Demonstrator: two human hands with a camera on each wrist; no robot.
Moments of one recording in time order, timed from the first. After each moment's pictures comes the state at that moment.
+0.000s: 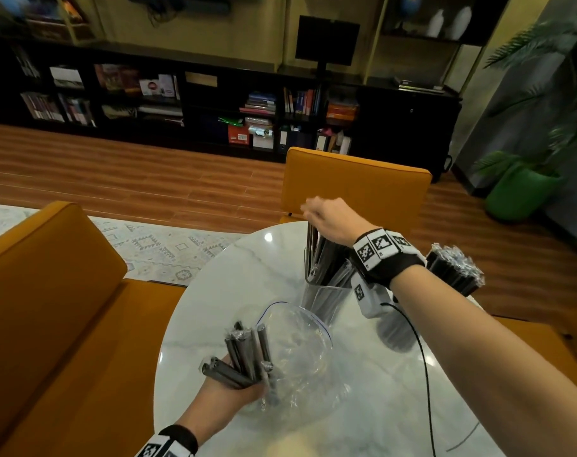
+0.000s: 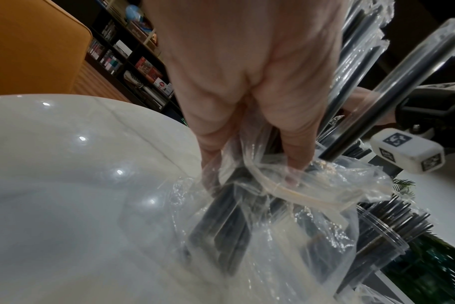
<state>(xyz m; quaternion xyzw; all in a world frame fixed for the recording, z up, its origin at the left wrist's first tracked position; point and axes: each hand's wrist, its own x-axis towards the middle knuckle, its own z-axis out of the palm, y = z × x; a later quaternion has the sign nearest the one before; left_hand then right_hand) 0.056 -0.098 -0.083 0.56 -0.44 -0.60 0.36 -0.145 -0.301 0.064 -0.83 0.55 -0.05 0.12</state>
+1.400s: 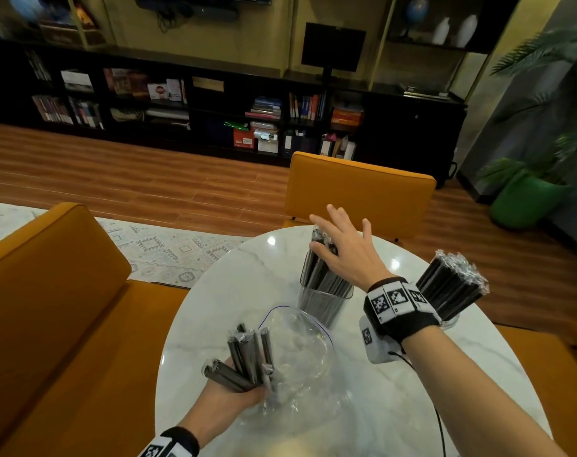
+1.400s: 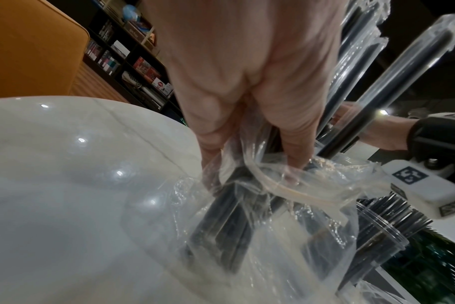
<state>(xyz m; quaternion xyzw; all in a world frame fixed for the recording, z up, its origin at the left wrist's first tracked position) 0.057 -0.096 -0.088 0.54 -0.43 -0.62 0.37 -0.163 -0.262 0.025 -0.81 0.57 -0.14 0.05</state>
